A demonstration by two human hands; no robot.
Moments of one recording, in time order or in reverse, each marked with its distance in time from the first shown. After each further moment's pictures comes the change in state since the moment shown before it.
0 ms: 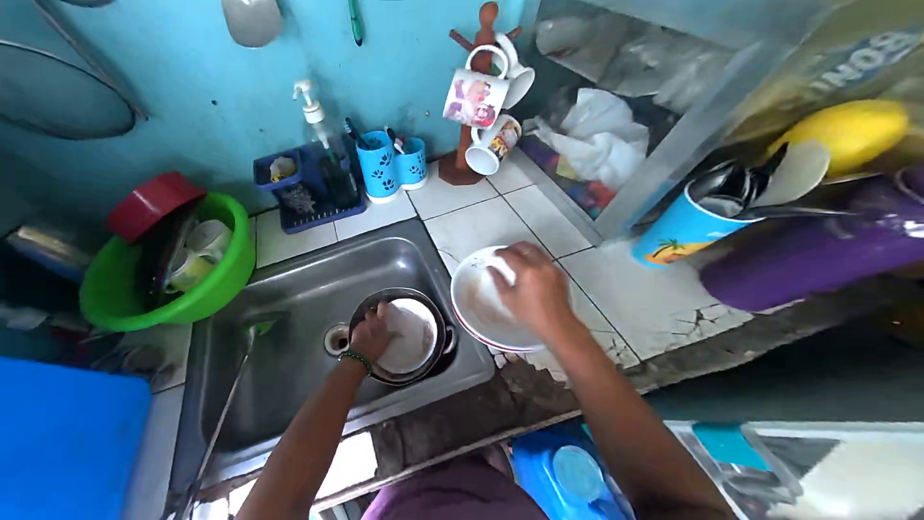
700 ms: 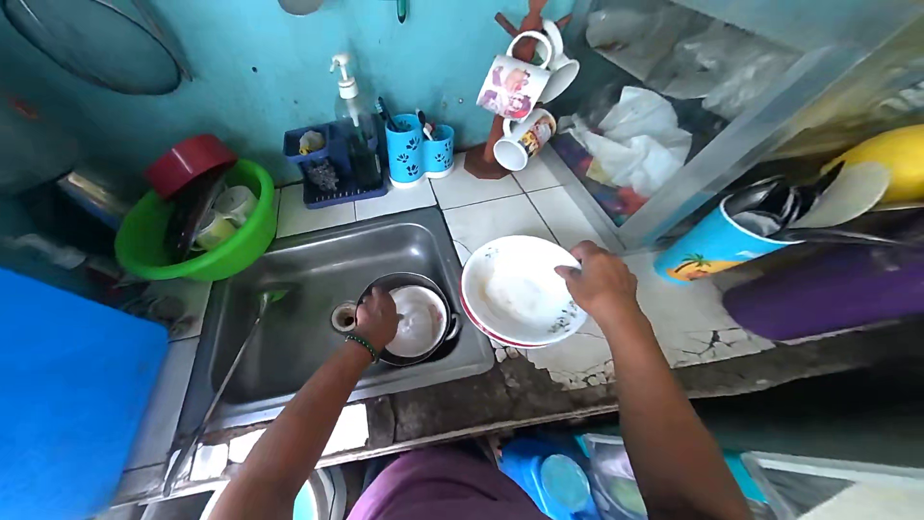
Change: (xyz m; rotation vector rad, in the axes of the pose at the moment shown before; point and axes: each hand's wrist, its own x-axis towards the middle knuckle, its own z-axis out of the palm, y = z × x) left_hand -0.039 0.026 -0.017 0.070 0.058 -0.072; right_hand 0.011 0.060 -0.029 -0.036 -0.177 0.427
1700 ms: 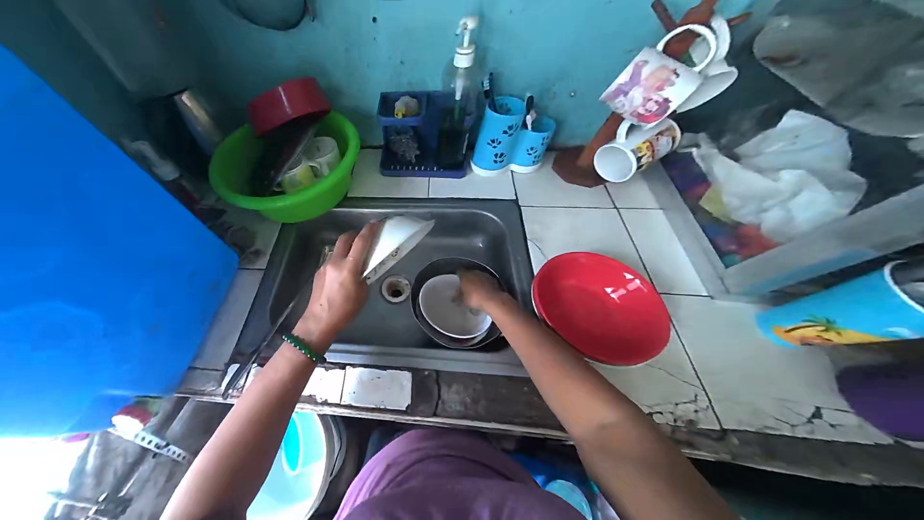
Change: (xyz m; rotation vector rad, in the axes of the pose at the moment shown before) left_hand -0.104 -0.126 -0.029 -0.294 0.932 0.254; right_hand 0.013 -0.152 0.199 -0.368 -0.673 -0.435
